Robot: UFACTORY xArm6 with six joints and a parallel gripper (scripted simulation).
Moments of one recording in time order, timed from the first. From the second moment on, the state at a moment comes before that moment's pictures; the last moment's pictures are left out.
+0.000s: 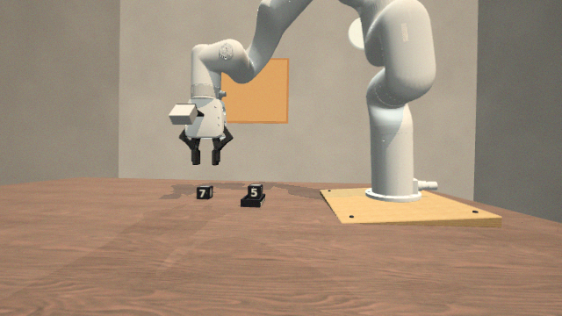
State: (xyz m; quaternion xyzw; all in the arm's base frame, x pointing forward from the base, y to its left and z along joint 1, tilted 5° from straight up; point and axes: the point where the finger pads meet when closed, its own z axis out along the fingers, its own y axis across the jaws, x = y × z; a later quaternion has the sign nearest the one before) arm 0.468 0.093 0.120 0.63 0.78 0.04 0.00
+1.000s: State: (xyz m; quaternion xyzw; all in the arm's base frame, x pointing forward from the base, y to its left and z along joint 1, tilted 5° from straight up) arm 0.469 0.094 0.090 0.63 0.78 0.04 0.00
